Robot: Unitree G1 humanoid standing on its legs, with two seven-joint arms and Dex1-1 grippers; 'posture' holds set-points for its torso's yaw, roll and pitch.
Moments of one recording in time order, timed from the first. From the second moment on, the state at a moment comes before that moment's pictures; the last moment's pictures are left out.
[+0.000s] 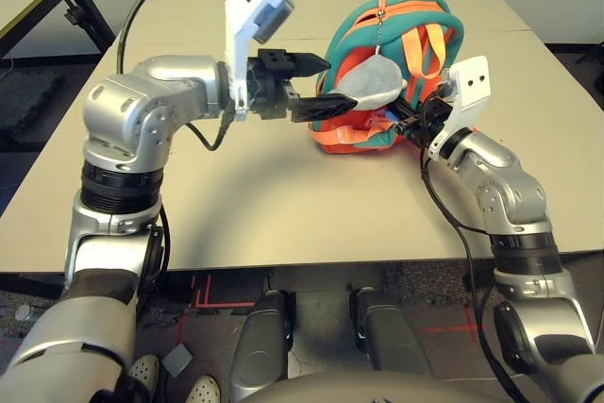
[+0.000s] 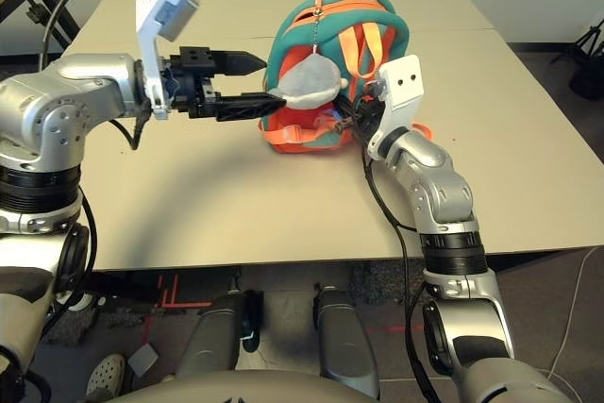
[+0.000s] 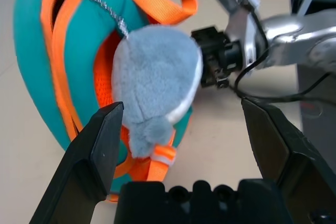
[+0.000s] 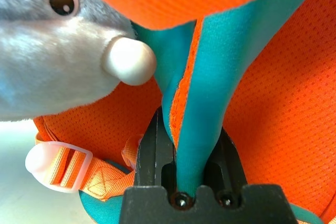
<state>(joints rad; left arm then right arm) -0.94 0.52 -0.17 -0.13 -0.50 0.93 -0.84 -0.50 -0.32 -0.06 0.00 0.34 0.46 0.42</state>
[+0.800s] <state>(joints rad) -0.99 0.34 -0.29 0.14 -0.23 0.68 -0.80 -0.51 -0.31 -0.06 0.01 0.33 0.46 0.42</state>
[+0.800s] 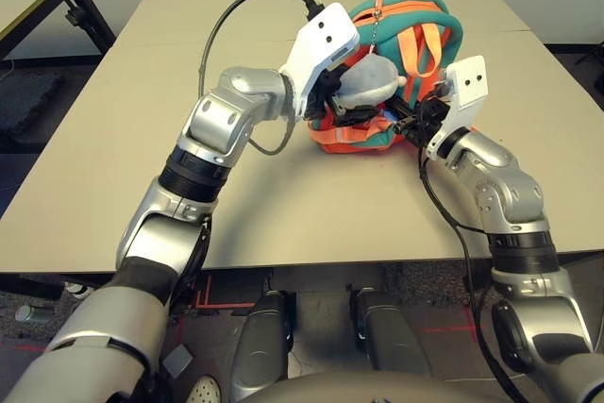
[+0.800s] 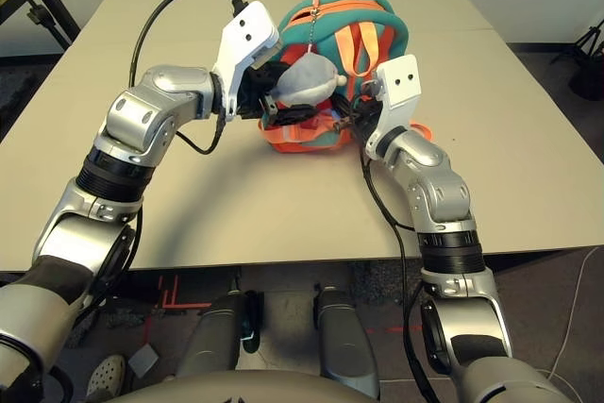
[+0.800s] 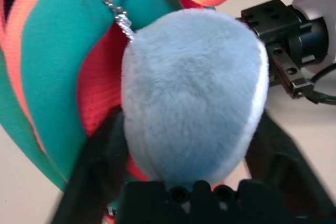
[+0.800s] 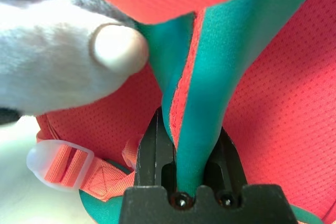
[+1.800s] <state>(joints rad) -0.90 0.69 -0.04 -0.06 -0.36 0.91 -0.84 -0.53 -0.30 -0.04 0.04 0.33 0.44 0.45</state>
